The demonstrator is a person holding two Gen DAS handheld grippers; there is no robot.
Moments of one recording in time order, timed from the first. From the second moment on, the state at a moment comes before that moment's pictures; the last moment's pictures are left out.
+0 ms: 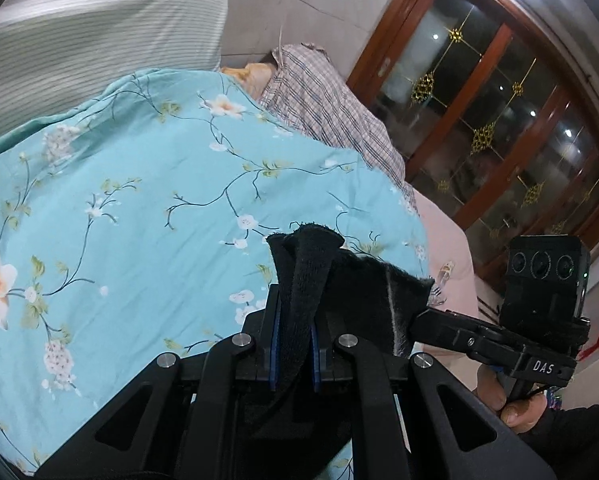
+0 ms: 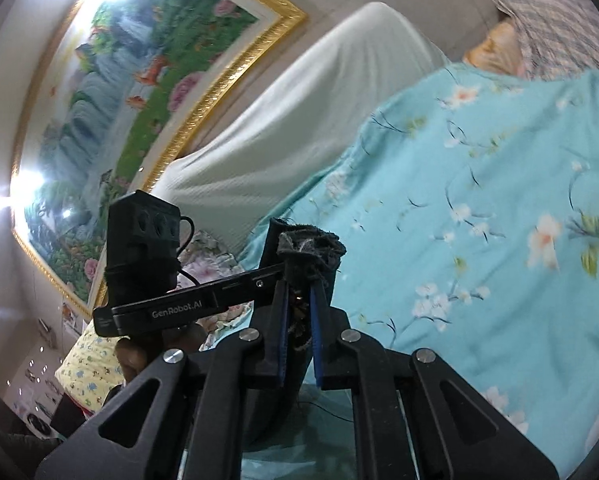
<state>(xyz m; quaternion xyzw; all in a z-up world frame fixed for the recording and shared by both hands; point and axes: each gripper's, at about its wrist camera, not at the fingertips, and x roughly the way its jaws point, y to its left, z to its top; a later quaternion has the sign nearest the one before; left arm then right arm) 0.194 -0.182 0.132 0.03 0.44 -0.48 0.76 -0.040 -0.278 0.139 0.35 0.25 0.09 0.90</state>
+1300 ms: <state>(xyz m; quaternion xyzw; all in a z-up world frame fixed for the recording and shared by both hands) 0.152 0.055 -0.026 -0.15 0.53 -0.30 0.78 0.028 -0.078 -0.006 0.24 0.51 0.24 0.79</state>
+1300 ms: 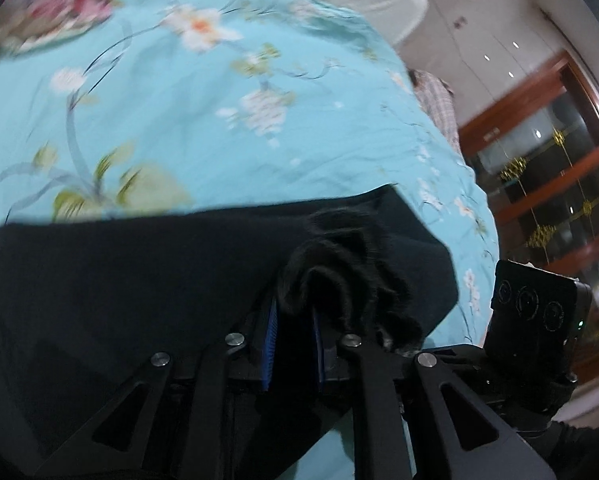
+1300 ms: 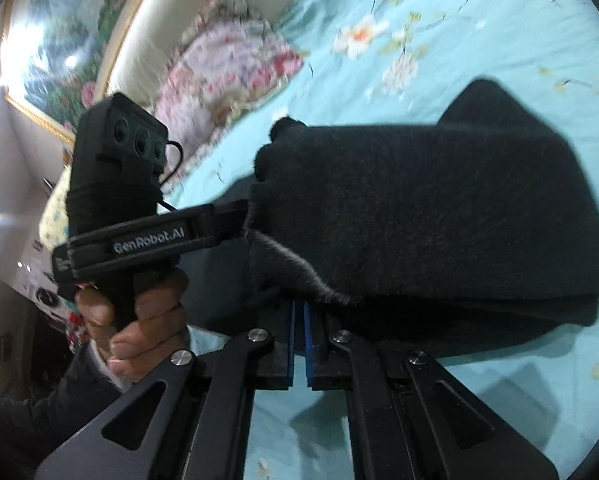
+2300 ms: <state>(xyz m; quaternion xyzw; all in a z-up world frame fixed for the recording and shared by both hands) -0.008 0.287 -0.008 -0.37 0.42 -0.04 0.83 0.036 0.020 0.040 0.13 0.49 0.34 0.79</state>
